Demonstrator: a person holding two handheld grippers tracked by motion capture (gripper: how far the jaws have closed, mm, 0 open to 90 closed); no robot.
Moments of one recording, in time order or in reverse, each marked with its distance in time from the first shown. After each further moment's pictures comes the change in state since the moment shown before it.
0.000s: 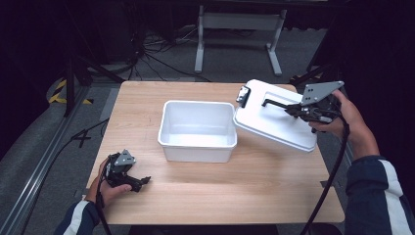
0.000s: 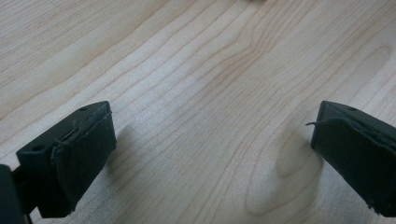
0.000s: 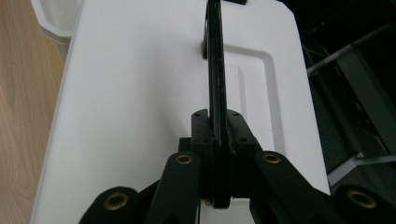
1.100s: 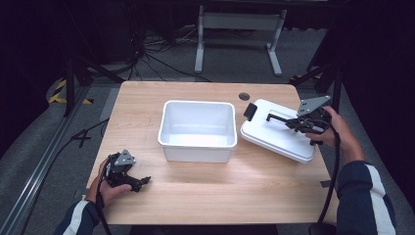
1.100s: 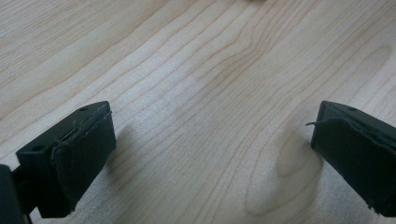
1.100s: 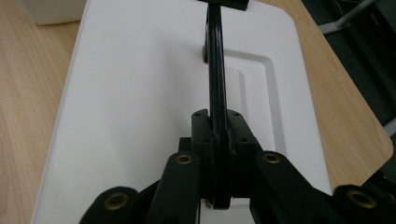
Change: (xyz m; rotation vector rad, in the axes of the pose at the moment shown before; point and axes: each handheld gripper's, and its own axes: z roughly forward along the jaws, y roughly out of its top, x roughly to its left) left arm 0.000 0.000 0.000 0.000 -0.001 0.000; right arm -0.002 -0.068 0.066 0.100 0.069 0.120
